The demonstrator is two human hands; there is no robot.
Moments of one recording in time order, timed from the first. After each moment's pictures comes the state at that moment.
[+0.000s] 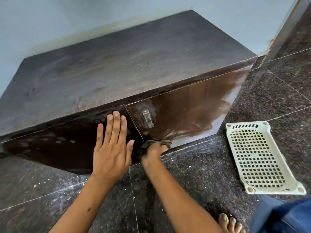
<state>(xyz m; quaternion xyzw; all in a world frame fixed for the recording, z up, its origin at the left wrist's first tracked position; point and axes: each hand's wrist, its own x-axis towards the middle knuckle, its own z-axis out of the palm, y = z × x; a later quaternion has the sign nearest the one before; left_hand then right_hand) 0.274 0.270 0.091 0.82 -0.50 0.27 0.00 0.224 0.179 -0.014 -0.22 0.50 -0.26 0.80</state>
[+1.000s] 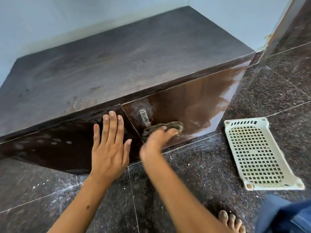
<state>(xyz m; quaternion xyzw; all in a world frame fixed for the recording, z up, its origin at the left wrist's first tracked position) 0.277 0.267 0.086 0.82 -0.51 0.27 0.04 0.251 0.154 0.041 -0.08 0.50 -0.42 0.76</state>
